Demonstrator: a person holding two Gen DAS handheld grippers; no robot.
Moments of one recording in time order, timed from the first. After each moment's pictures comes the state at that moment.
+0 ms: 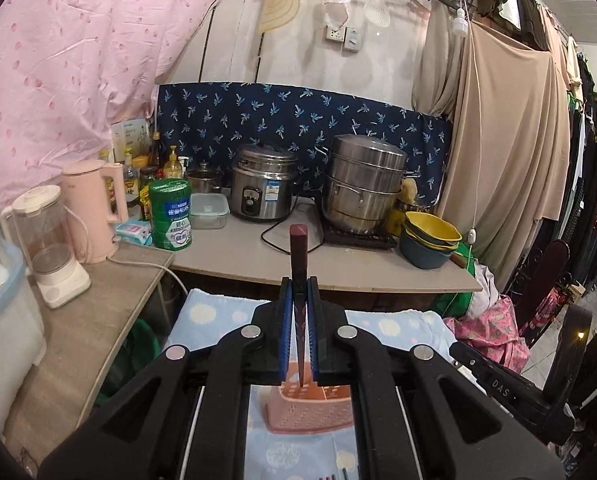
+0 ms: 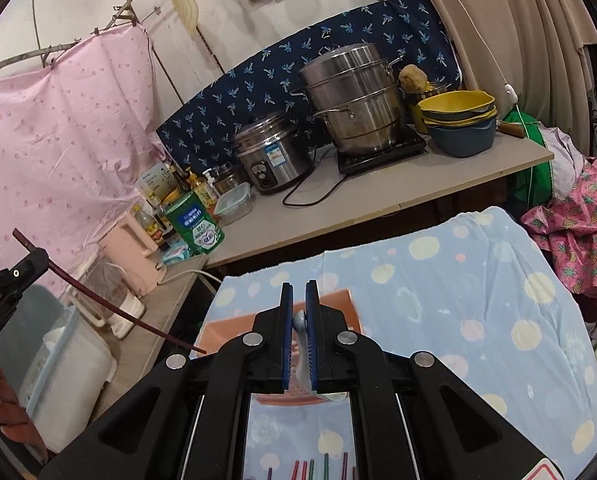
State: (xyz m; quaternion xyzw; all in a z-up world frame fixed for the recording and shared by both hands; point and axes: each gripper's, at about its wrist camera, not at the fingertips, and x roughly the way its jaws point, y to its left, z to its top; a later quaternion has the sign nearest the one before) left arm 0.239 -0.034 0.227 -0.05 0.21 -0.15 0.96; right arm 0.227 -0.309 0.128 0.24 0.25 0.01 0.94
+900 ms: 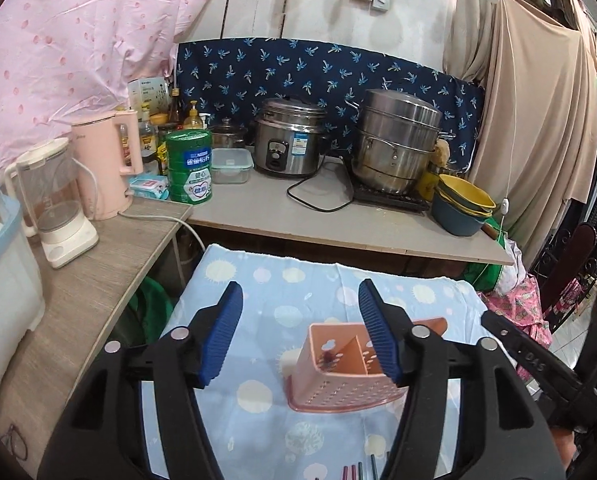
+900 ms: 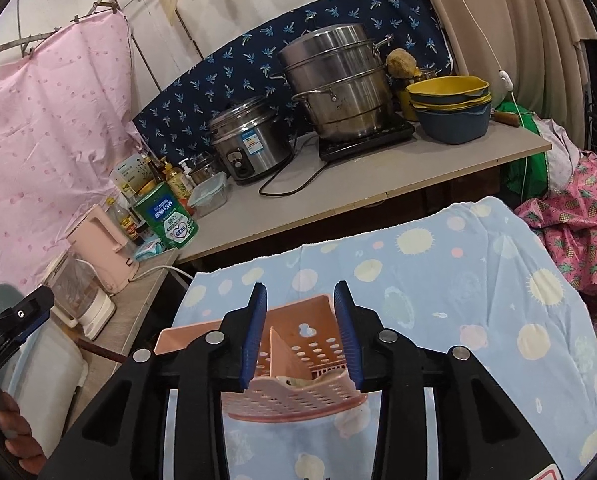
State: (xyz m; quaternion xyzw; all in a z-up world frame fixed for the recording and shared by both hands) left arm 0.257 -0.025 0.159 -0.05 0.28 -0.11 0.95; right arm 0.242 -0.309 0.093 0.22 0.27 -0.02 0.94
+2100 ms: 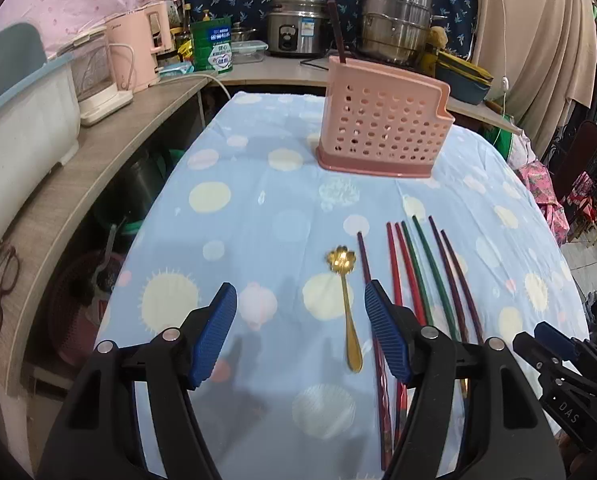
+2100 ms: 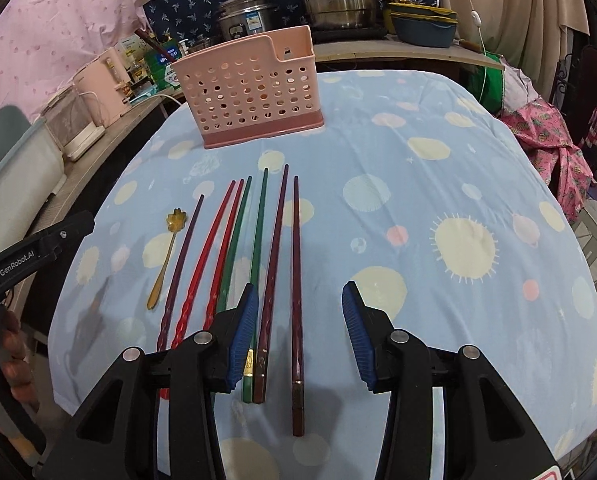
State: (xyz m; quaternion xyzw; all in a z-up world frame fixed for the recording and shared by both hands) left arm 0.080 0.004 -0.001 0.02 0.40 -0.09 0.91; right arm 0.007 -0.226 -0.038 0.12 0.42 -0.04 0.90
